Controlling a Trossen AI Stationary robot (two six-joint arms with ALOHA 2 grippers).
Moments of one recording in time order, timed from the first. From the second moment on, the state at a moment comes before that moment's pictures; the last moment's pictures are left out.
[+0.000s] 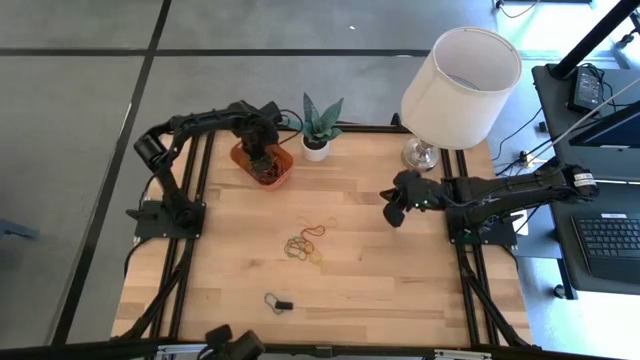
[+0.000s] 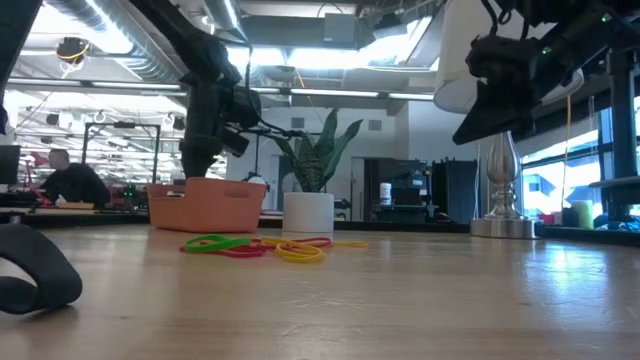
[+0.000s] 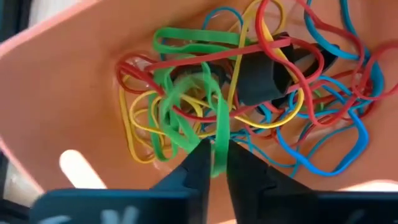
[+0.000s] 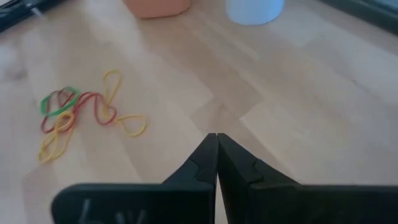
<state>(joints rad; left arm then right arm) 0.77 1.74 1.21 -1.02 -0.05 0.29 0.03 0.97 0.55 -0.29 0.36 0.57</state>
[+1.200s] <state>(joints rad) -0.30 1.36 1.21 -1.15 -0.28 -0.48 -0.01 0.97 0.55 -0.29 0.31 0.49</state>
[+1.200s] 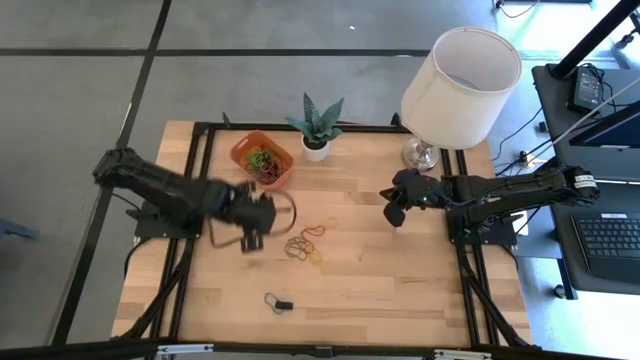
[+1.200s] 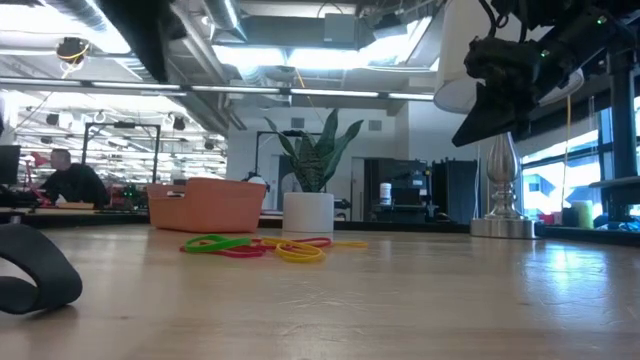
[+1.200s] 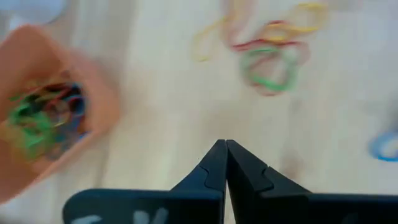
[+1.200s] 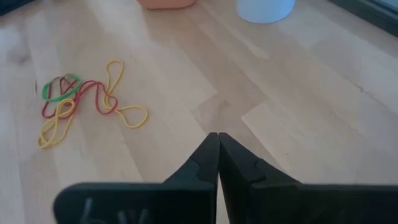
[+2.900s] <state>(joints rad) -0.58 1.68 1.23 -1.00 -0.08 -0.51 -0.01 0.97 0.55 -0.28 0.22 0.46</state>
